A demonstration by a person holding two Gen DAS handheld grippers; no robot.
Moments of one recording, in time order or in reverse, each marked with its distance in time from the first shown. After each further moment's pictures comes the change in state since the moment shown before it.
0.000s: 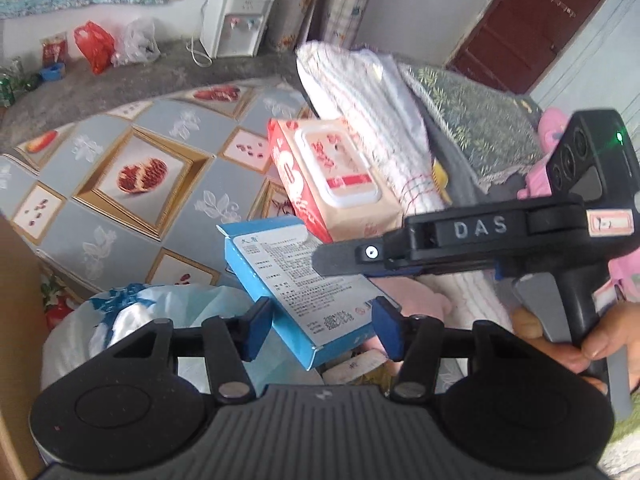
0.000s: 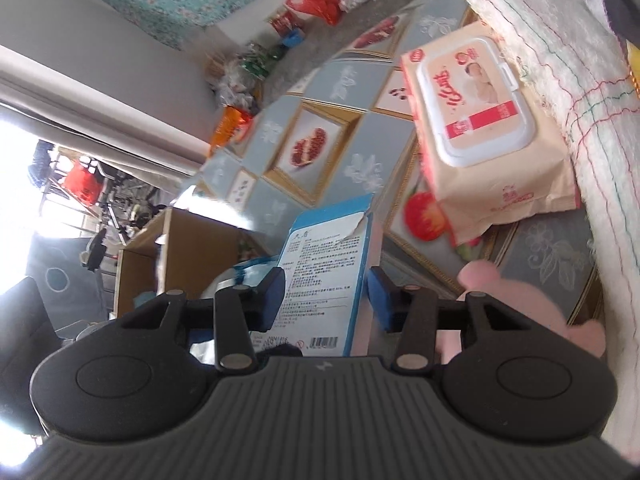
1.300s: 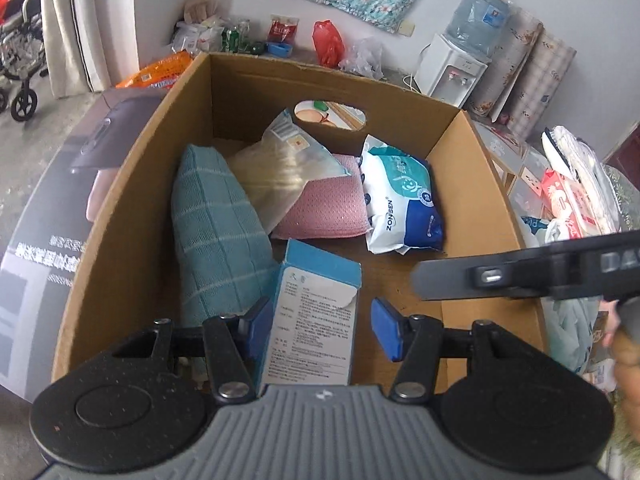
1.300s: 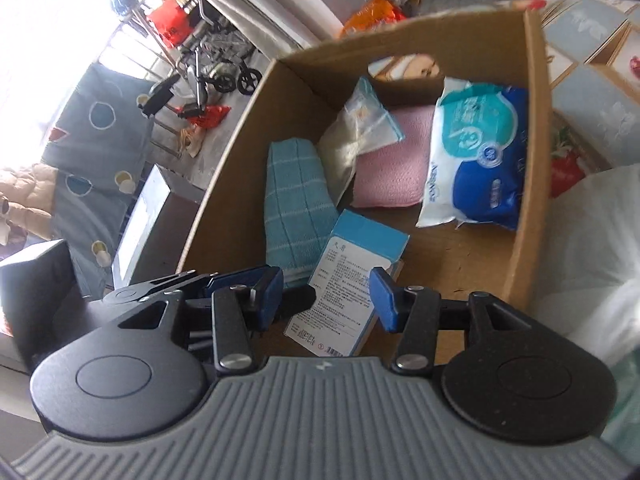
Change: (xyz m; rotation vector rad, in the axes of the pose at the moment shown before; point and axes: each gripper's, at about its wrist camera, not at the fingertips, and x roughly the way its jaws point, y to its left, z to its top) left arm -0.180 0.246 -0.172 -0.369 -0.139 0.363; right arm 0.159 0.273 -0.138 -0.398 0.248 0.134
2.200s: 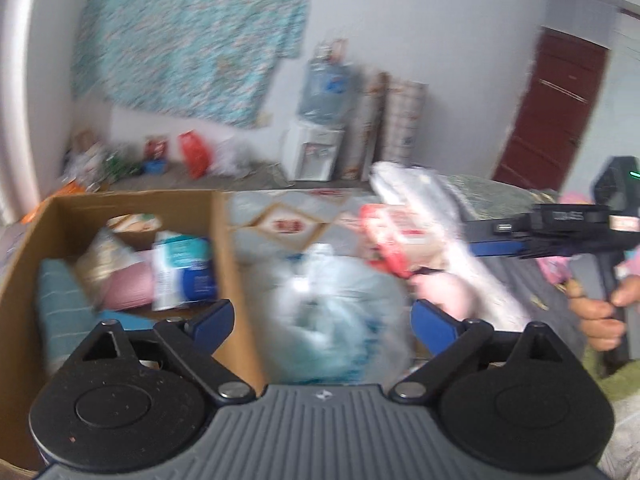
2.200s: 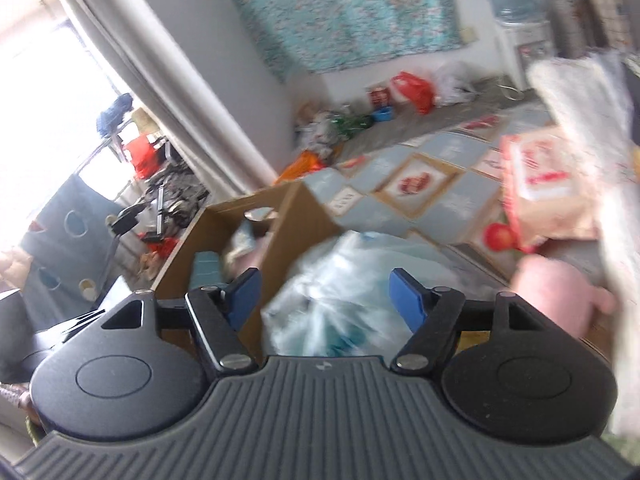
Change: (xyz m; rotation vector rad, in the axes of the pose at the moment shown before) left arm -0.096 -0.180 -0.096 0.297 -0.328 -0.257; right arm -0.269 -0.137 -0.129 0.015 -0.477 -0.157
